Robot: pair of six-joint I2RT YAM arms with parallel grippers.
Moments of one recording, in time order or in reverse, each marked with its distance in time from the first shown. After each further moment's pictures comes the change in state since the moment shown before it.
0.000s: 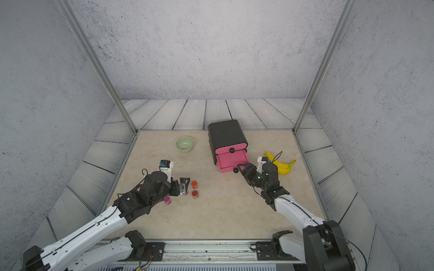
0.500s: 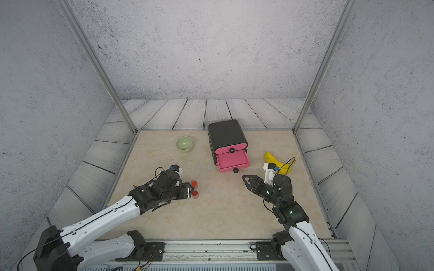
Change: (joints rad) left arm 0.000 0.261 0.074 -0.124 0.141 -0.160; right arm 0.004 -0.372 -0.004 -0.468 -0.013 -0.266
